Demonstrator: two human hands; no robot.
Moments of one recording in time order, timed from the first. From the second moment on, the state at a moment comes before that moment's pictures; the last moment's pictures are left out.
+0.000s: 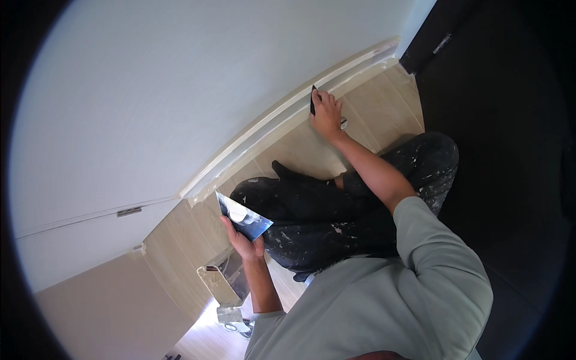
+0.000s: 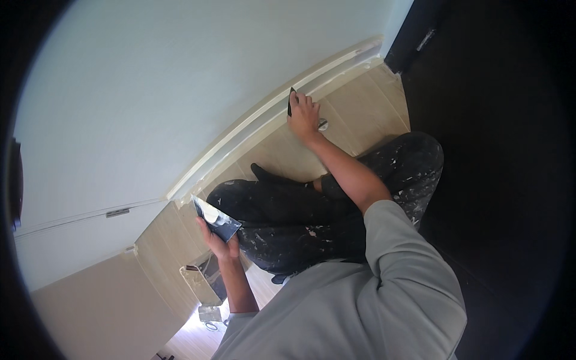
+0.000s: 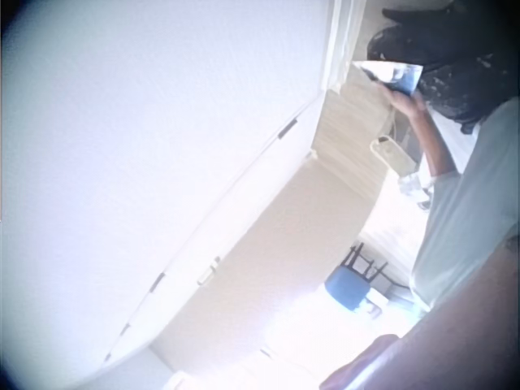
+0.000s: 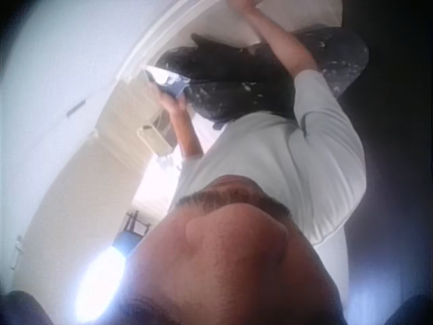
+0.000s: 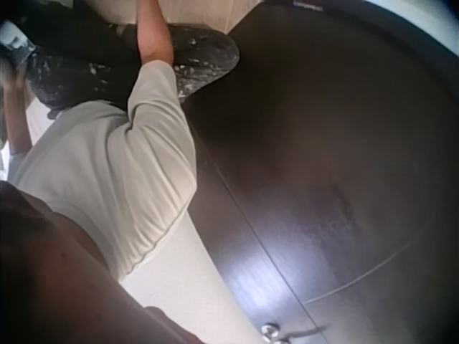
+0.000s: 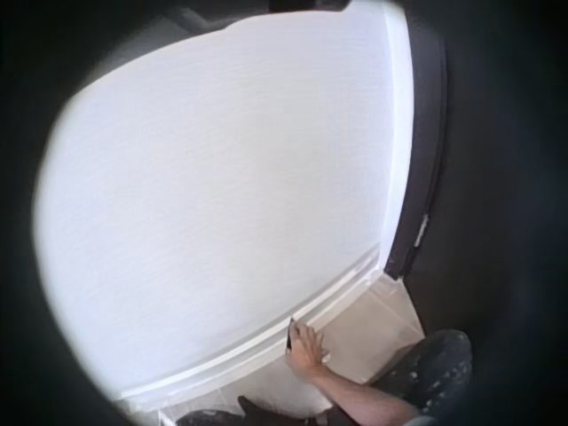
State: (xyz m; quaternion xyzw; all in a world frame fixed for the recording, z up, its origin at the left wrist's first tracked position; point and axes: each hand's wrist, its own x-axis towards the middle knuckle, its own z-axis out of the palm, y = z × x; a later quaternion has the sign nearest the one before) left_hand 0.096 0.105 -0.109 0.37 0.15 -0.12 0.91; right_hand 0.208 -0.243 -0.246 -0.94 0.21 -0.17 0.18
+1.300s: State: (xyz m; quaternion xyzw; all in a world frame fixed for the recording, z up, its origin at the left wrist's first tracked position) left_hand 0.100 0.104 -0.100 0.34 0.18 -0.15 0.91; right_hand 0.160 -0.114 -0.166 -0.82 -0.06 -0.24 0.52
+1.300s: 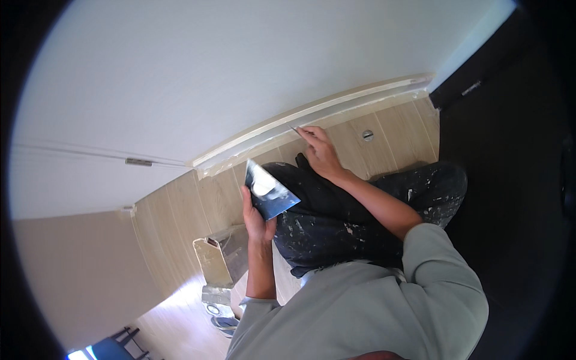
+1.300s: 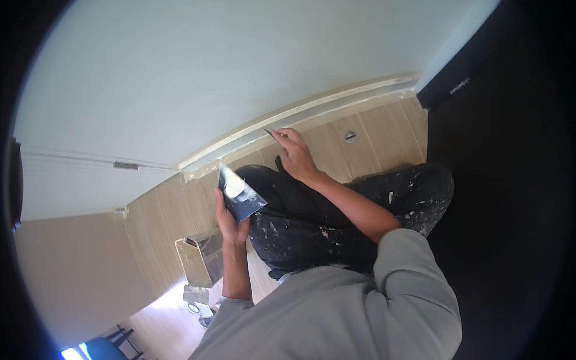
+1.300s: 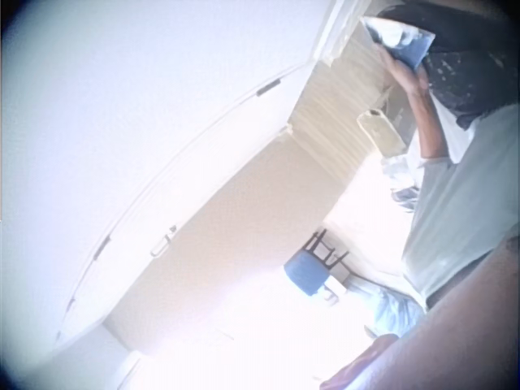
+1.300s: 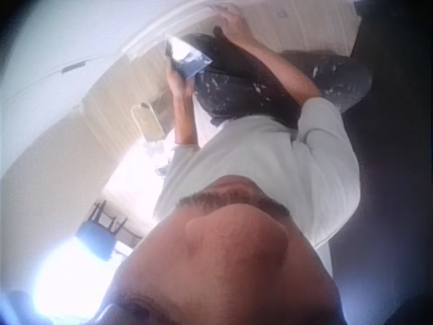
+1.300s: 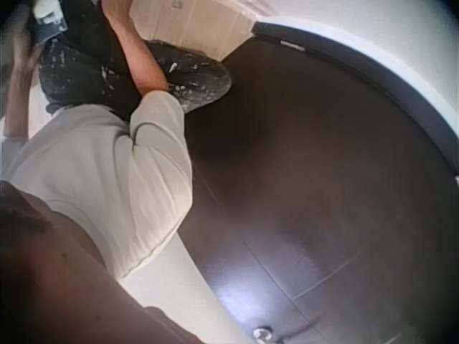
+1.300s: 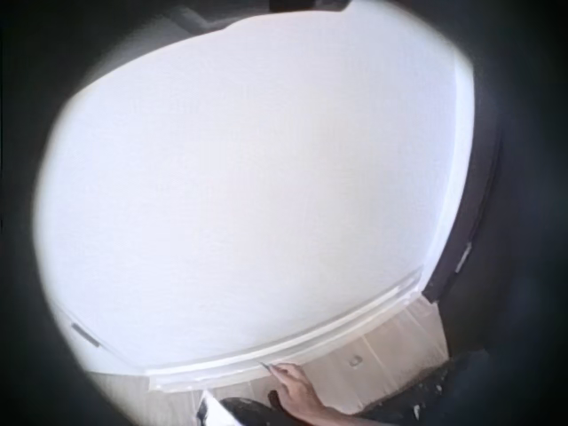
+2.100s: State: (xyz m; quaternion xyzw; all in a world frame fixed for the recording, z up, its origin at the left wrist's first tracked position) left_hand 0.097 0.074 -0.069 0.28 0.18 -0.27 0.90; right_hand 0.110 -0.211 -0.106 -0.92 -0.30 -0.15 0.21
